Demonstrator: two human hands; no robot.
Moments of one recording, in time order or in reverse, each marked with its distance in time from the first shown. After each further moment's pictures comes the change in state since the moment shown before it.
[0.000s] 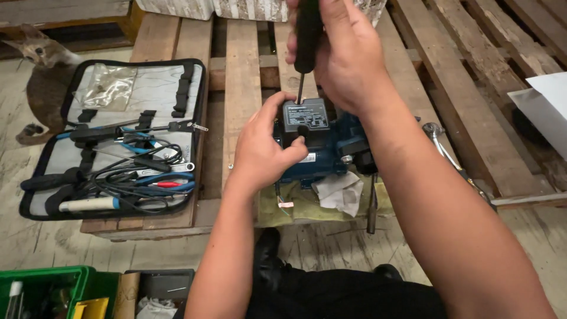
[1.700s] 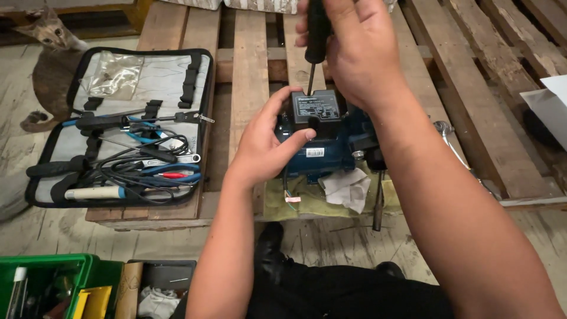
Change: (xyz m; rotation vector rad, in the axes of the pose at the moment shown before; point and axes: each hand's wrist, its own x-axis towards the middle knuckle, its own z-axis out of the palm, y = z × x) left_hand -0.006 -0.022 -0.009 -0.211 -0.066 0.089; right_hand 0.001 0.006 0.006 -0.217 0.079 -0.055
